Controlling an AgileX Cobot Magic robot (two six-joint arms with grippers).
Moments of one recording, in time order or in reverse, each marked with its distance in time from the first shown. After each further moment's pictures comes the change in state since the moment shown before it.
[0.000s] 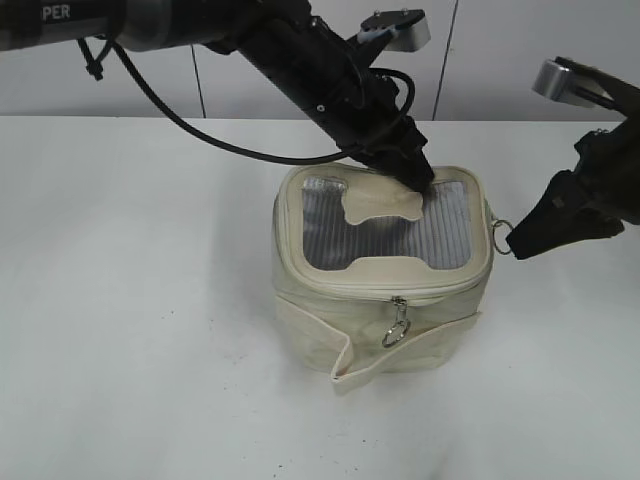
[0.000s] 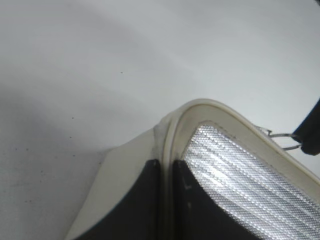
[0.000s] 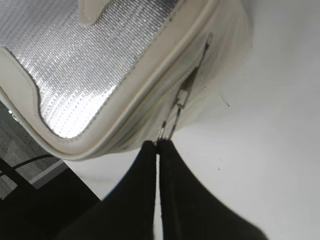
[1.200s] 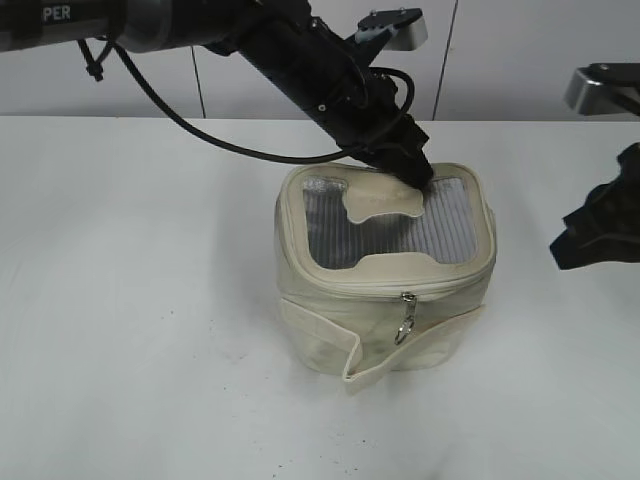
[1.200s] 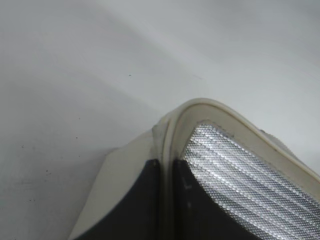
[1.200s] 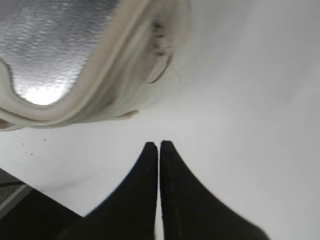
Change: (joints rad) left arm -0.002 0.000 0.004 0.007 -0.027 -0.032; right arm 0.134 -0.242 0.162 -0.270 -0.206 0.377
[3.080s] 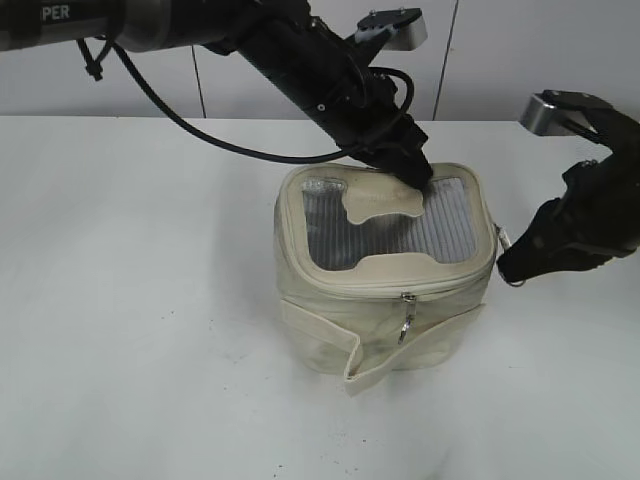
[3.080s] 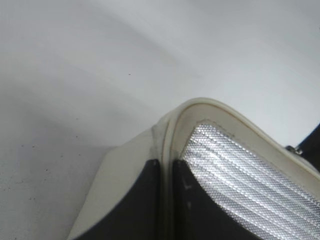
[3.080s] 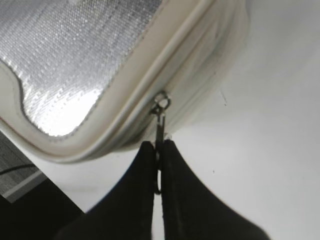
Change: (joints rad) left arm 0.001 0.000 0.000 0.001 0.004 0.000; right arm -0.084 0.194 -0.032 0.295 0.045 -0.406
